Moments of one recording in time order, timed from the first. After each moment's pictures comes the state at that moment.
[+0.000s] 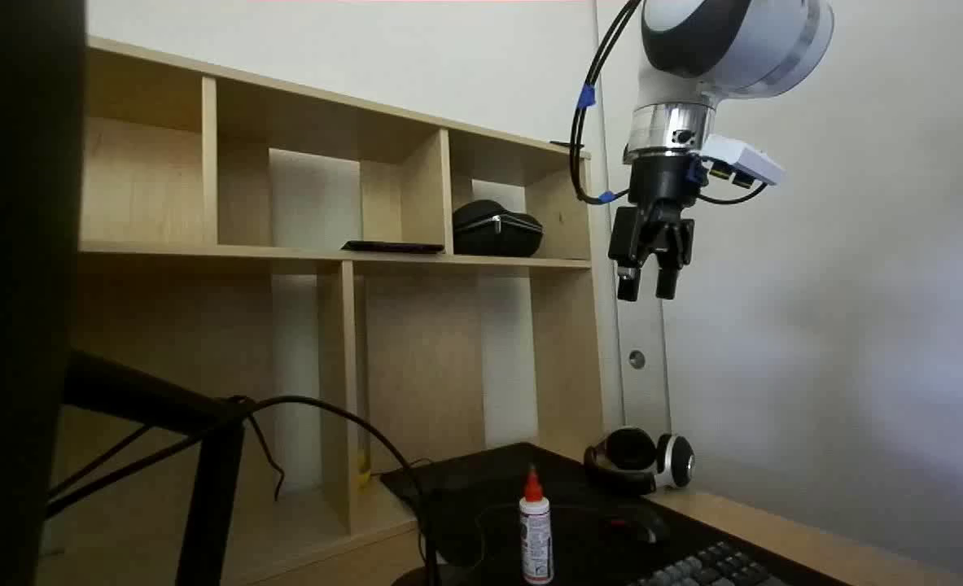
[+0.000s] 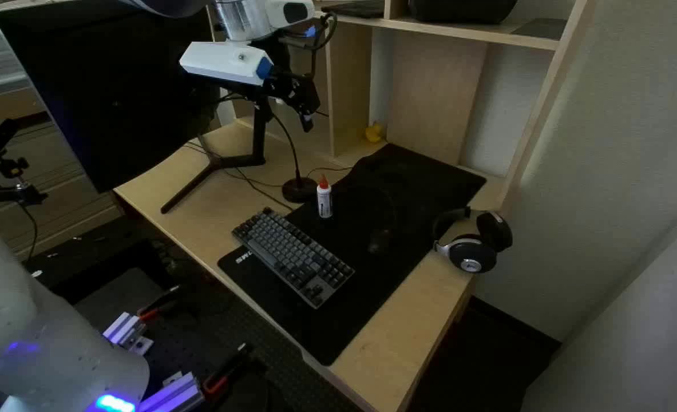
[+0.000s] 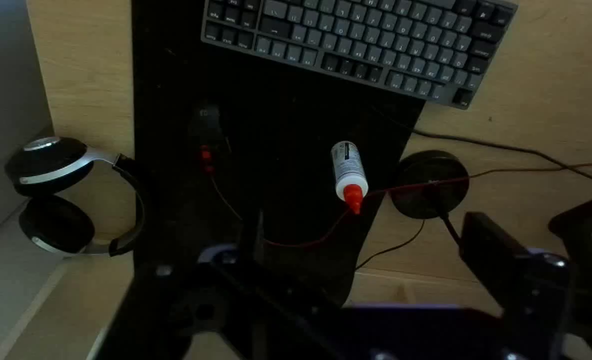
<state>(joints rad) -0.01 -0.48 -0.14 -2.42 -0.05 2.20 -0.26</state>
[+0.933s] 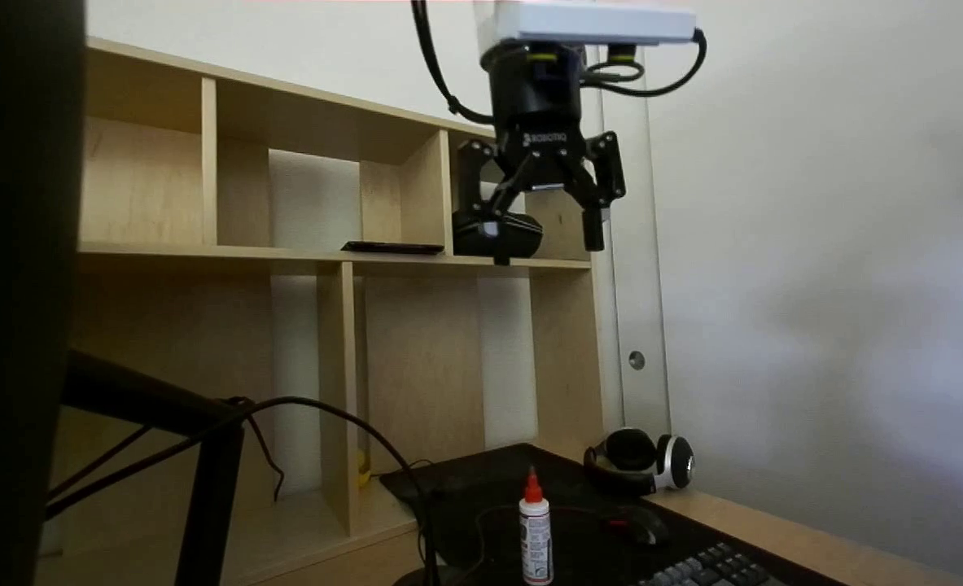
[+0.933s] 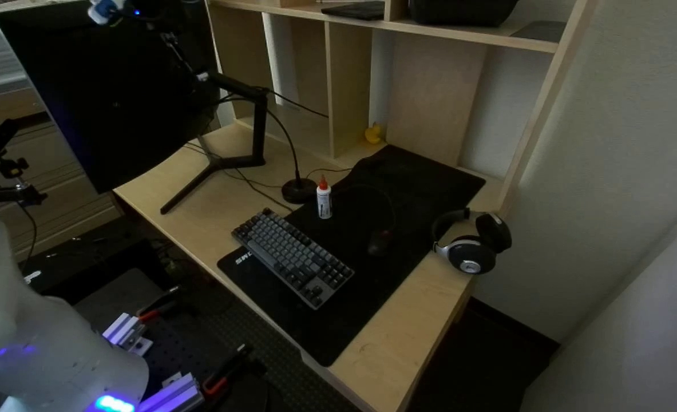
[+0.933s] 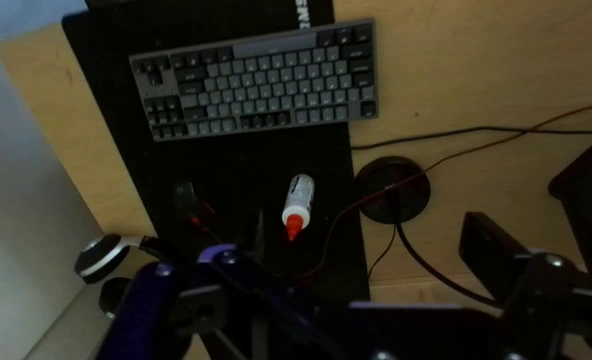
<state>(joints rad) -0.17 -0.49 0.48 -2.23 -0.01 1.89 0.55</state>
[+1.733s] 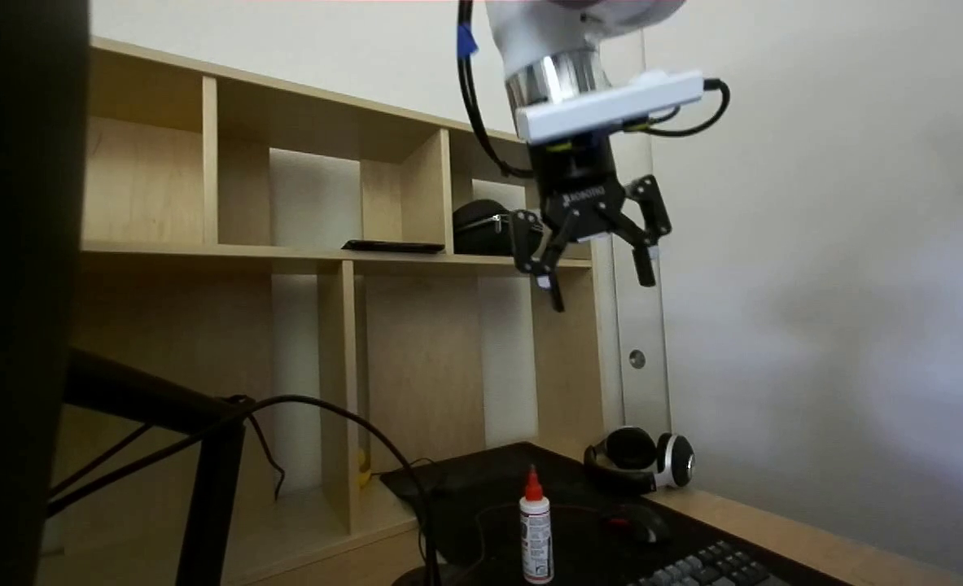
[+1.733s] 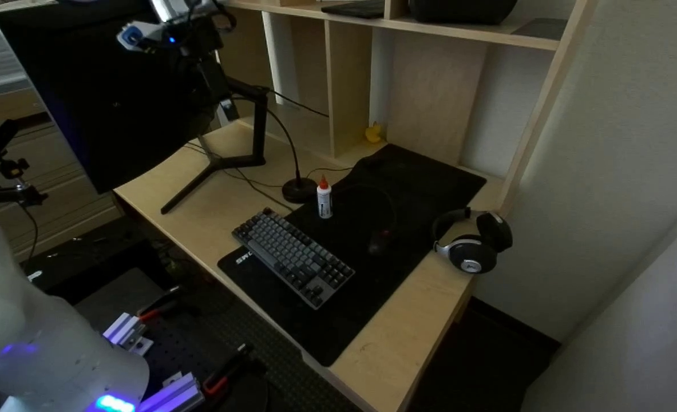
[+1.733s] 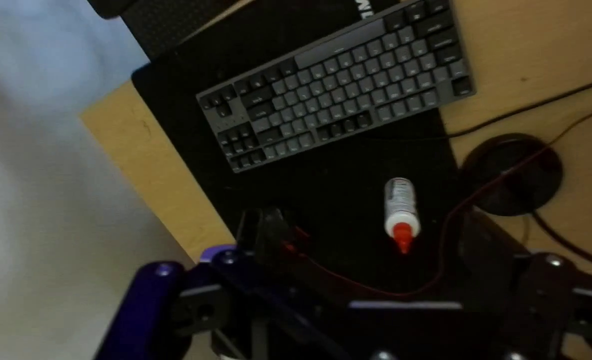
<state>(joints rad) -0.10 -0.40 0.32 -2.29 -0.18 1.89 0.79</state>
